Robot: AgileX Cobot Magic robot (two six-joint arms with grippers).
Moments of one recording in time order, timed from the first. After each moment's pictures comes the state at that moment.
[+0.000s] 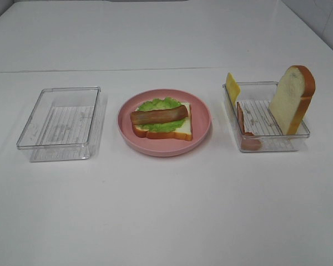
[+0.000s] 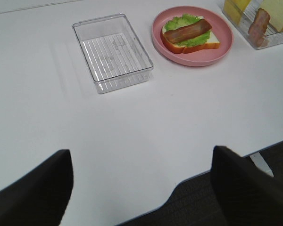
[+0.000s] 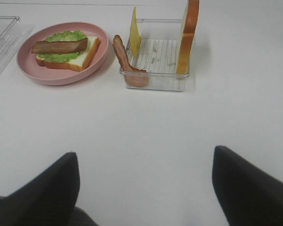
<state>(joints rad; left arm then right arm) -0.43 0.21 -0.77 0.02 1.22 -0.16 -0.01 -0.01 -0.50 0.17 1.07 -0.17</state>
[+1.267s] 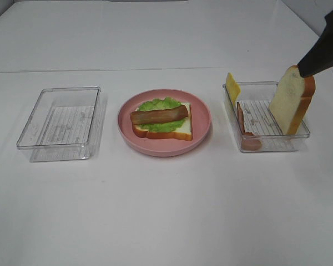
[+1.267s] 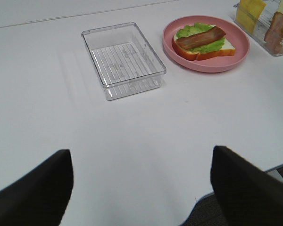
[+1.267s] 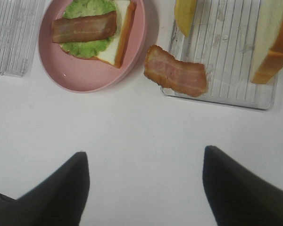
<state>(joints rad) -0.43 -0.01 -0.51 0.07 1.07 -0.16 -0.01 1.37 -1.11 0.44 0.96 -0.35</state>
